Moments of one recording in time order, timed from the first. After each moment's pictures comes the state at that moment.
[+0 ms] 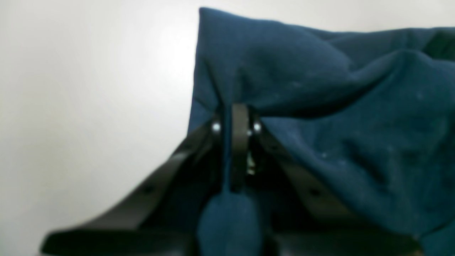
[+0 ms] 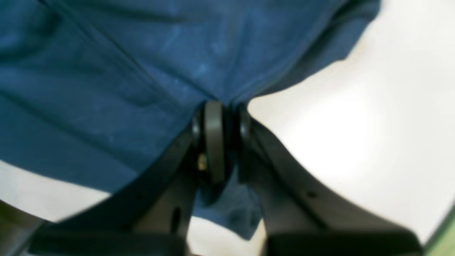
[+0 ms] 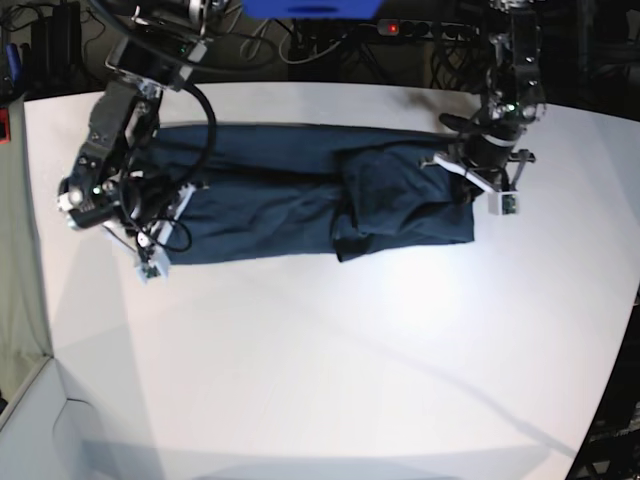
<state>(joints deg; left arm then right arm) 16.0 -6.7 -7.9 88.1 -16.9 -7.7 24.3 5.8 -6.0 23.2 100.4 1.2 40.0 -80.4</state>
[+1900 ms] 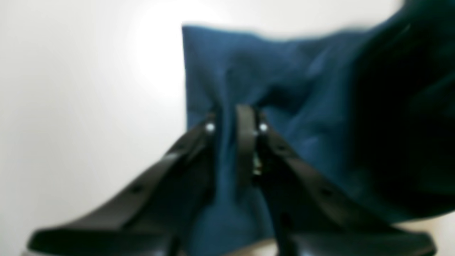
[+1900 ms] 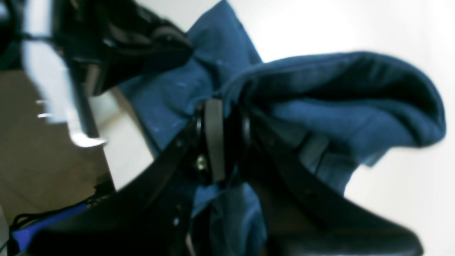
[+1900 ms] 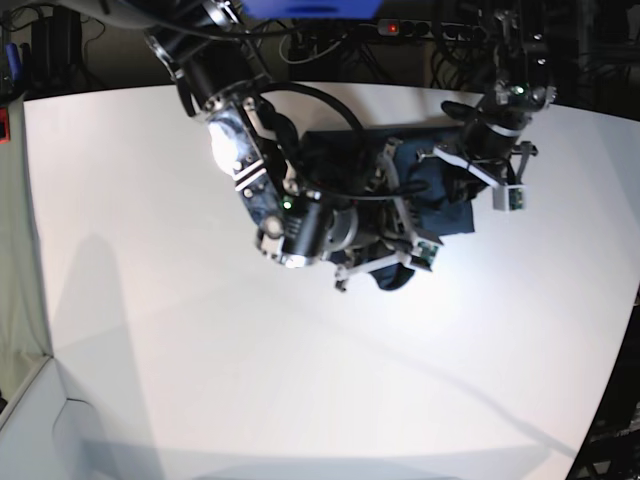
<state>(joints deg) 21.3 -6.7 -7.7 102.8 -22.5 -6.4 30.3 12.8 -8.4 -28.4 96.2 13.9 40.1 -72.5</state>
